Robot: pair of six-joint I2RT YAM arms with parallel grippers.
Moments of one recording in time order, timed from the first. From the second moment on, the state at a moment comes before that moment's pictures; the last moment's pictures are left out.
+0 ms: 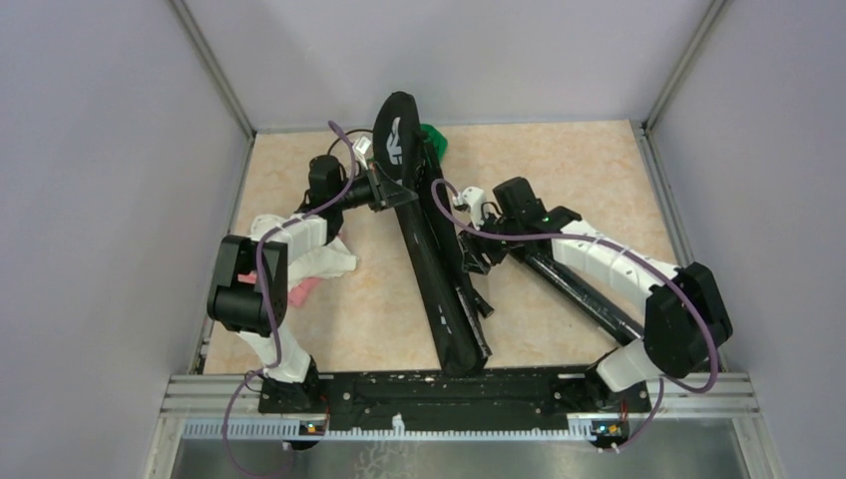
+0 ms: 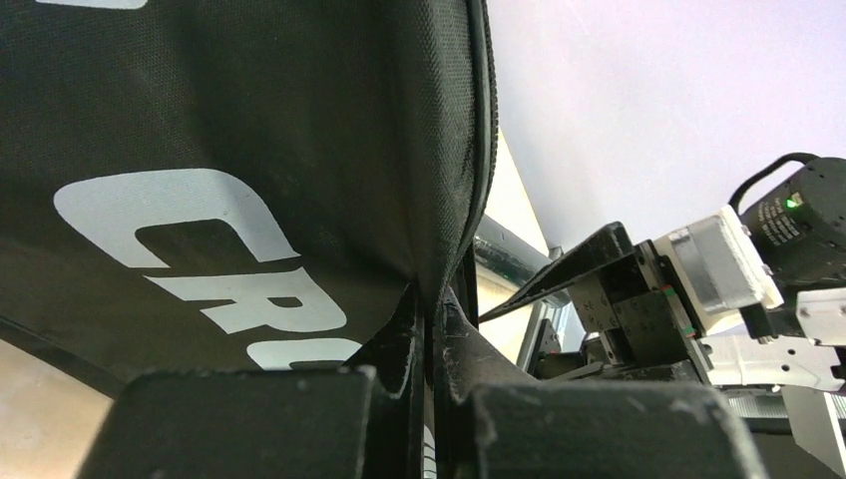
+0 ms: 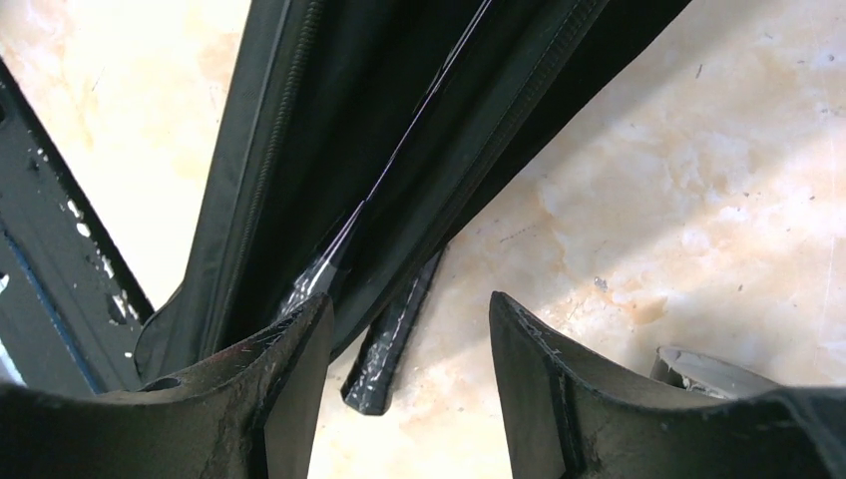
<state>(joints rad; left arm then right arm) -0.19 1.70 0.97 0.51 0.90 -0.80 0.61 1.47 1.06 -0.47 -0.42 -0.20</state>
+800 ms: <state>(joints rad) -0.18 1.70 0.97 0.60 0.95 -0.85 0.61 1.61 1.02 -0.36 -0.54 -0.13</state>
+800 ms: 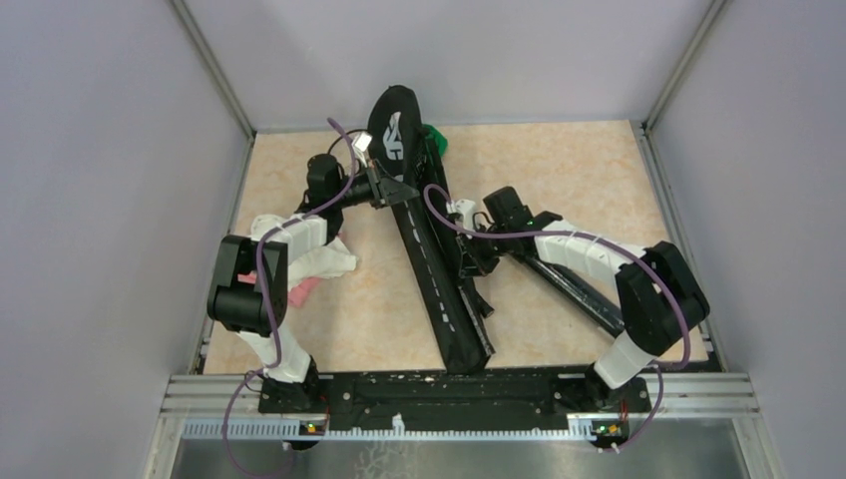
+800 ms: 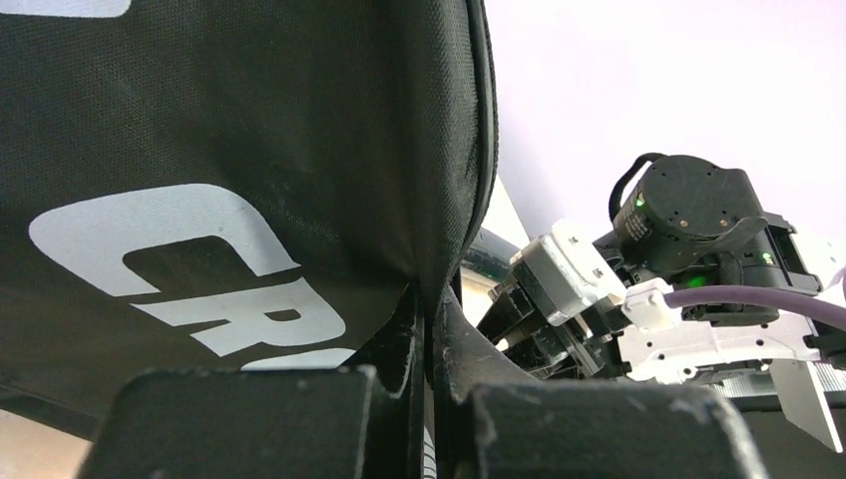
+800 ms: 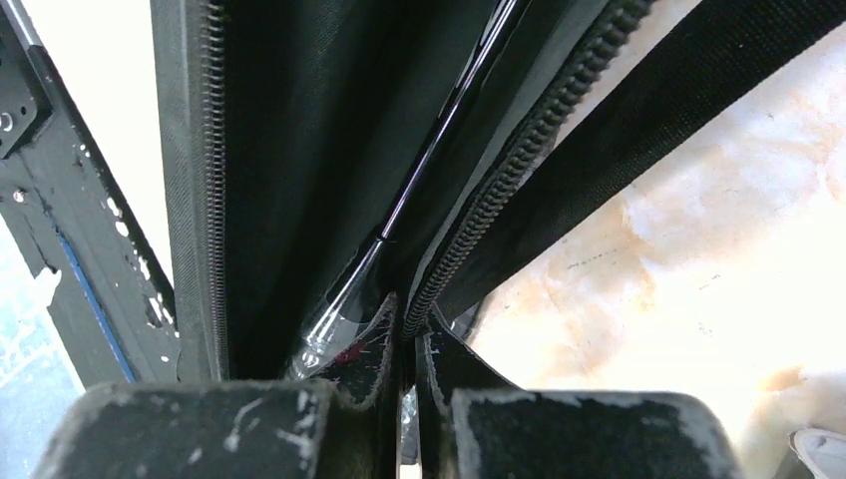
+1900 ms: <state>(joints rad) -0.21 1.76 1.13 0.26 0.95 -0.45 0.61 1.45 1.21 -0.58 0.09 -0.23</state>
